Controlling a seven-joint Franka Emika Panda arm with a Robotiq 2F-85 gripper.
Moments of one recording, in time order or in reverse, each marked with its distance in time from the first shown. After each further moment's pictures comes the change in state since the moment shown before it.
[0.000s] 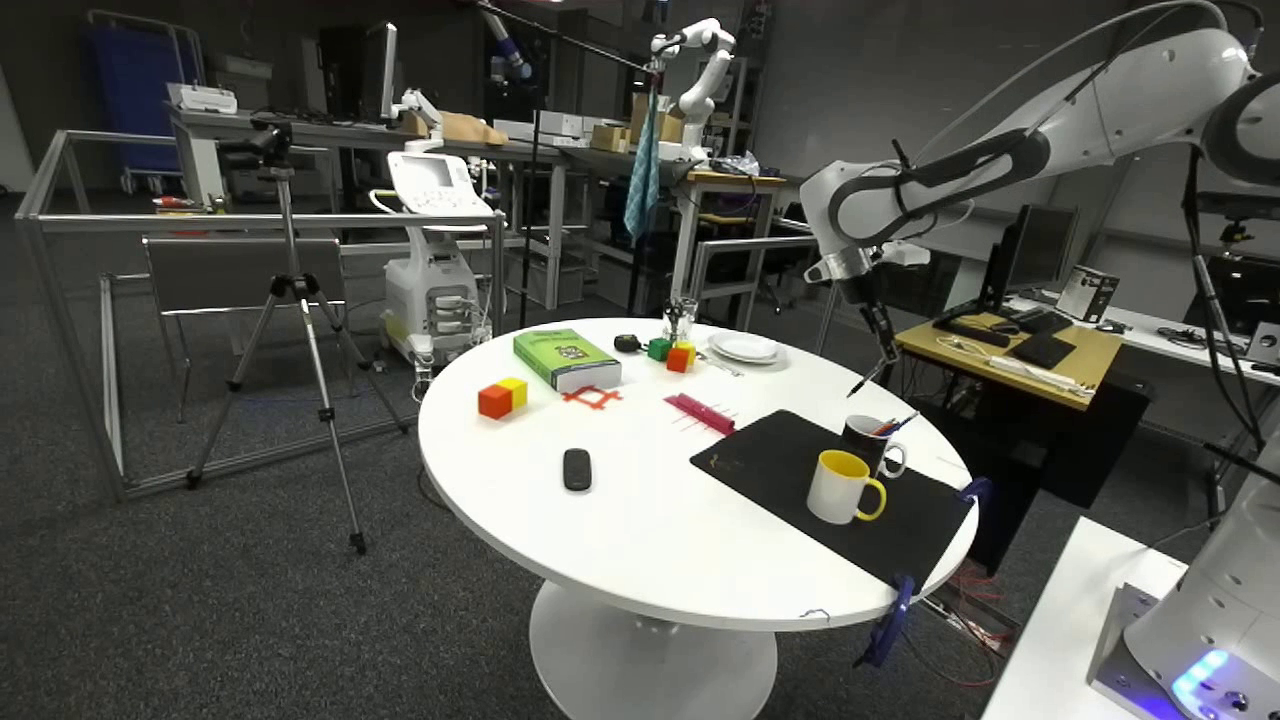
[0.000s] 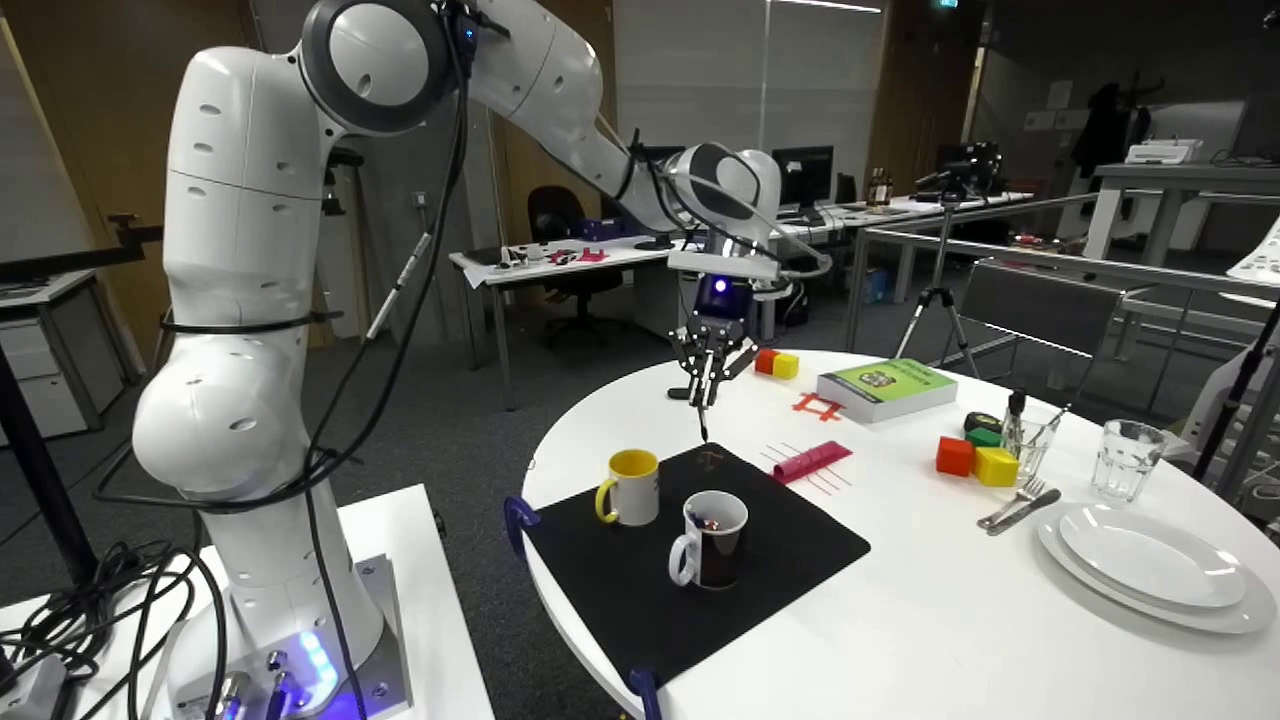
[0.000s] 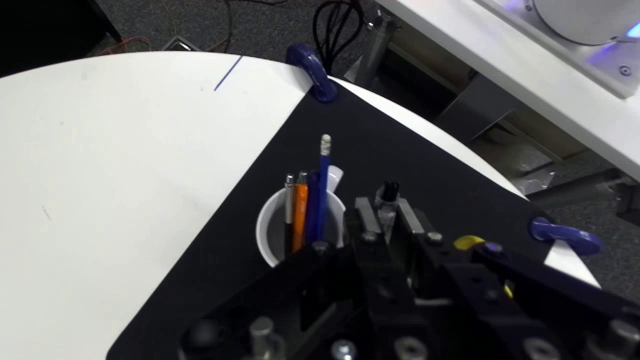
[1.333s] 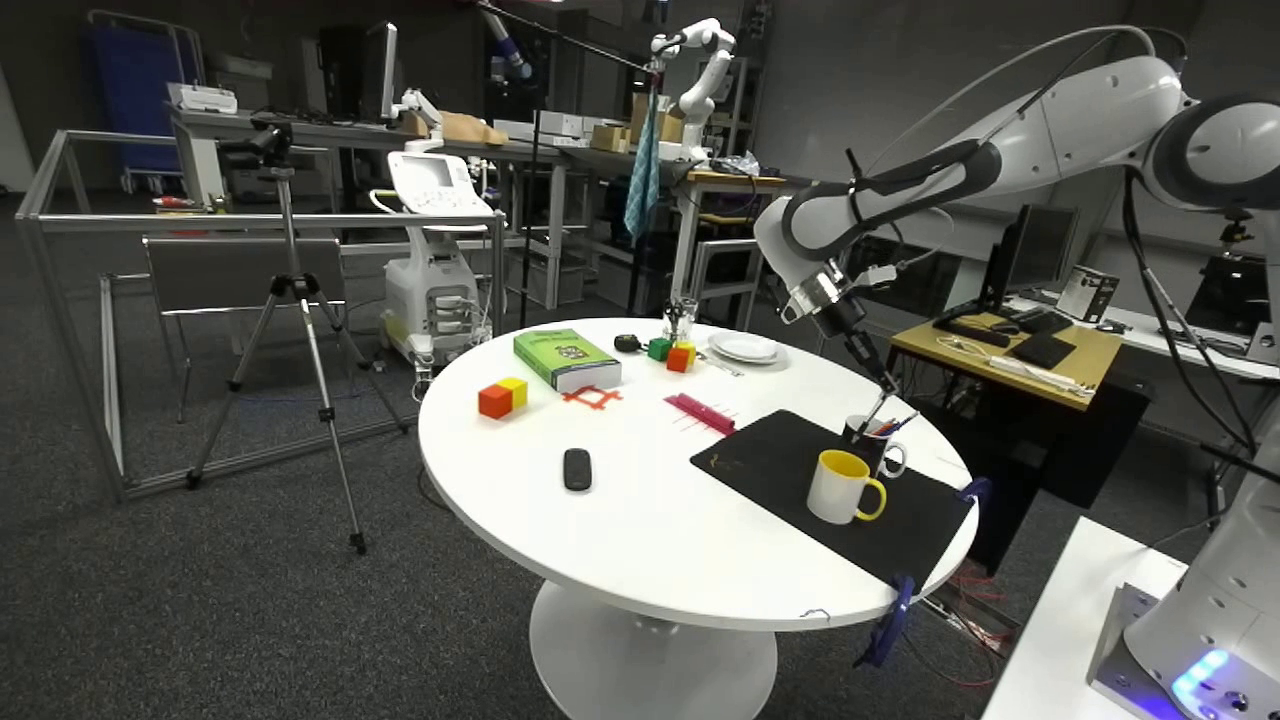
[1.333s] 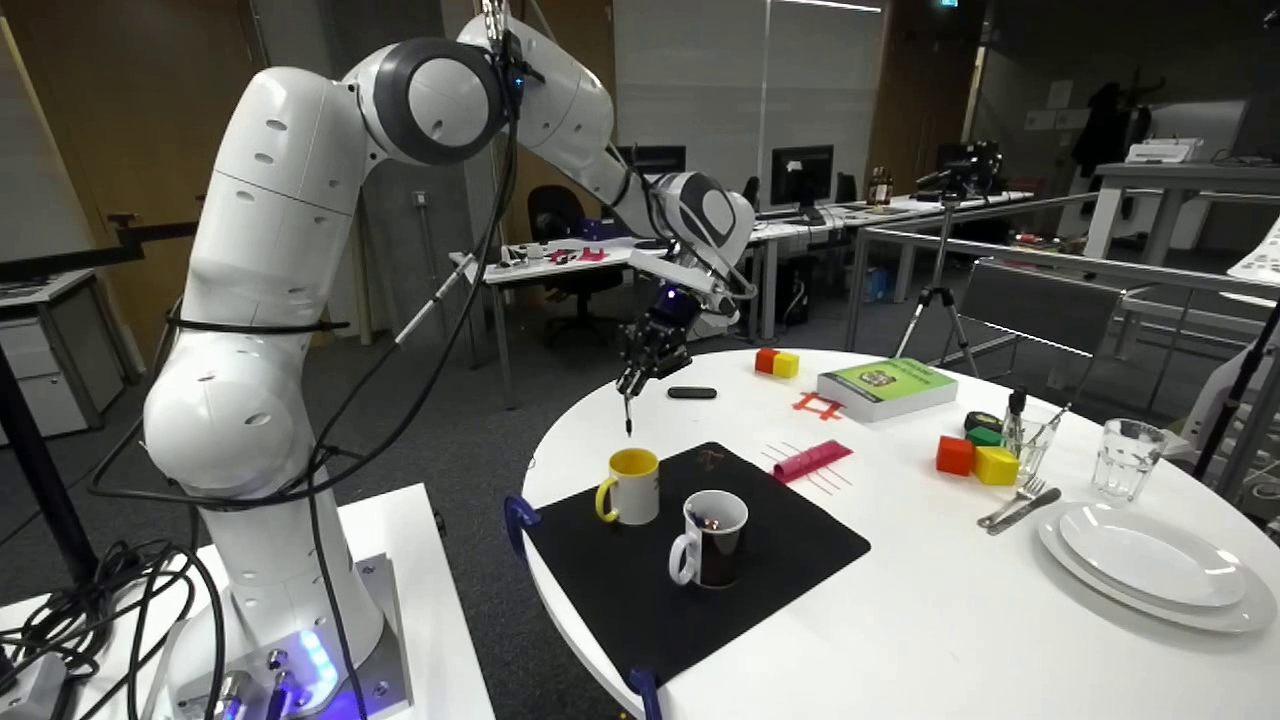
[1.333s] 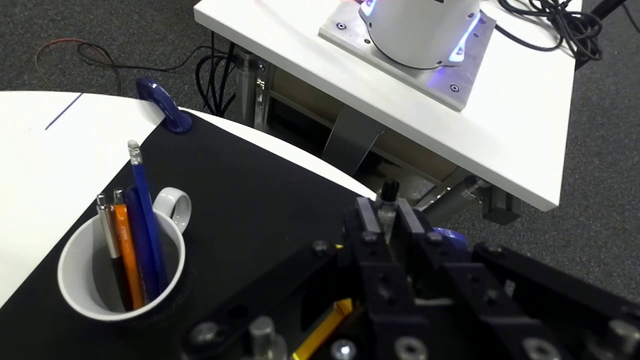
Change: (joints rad) arm 0.077 0.151 0.061 0.120 0.171 -0.276 0.204
